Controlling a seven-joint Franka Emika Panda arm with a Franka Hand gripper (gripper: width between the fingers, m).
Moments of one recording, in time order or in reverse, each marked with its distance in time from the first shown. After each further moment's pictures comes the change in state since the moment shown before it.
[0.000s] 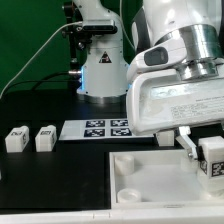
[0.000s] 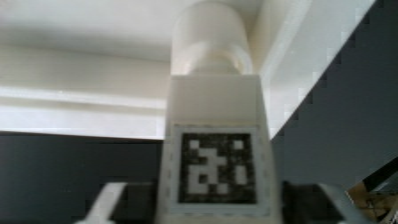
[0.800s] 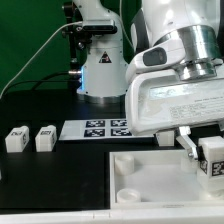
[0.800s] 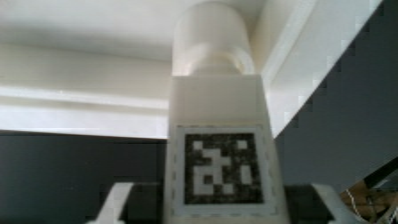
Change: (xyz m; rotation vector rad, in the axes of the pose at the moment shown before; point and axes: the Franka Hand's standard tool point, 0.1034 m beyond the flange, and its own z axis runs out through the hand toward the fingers) arm 0.000 0.001 0.000 -0.003 0.017 -0.003
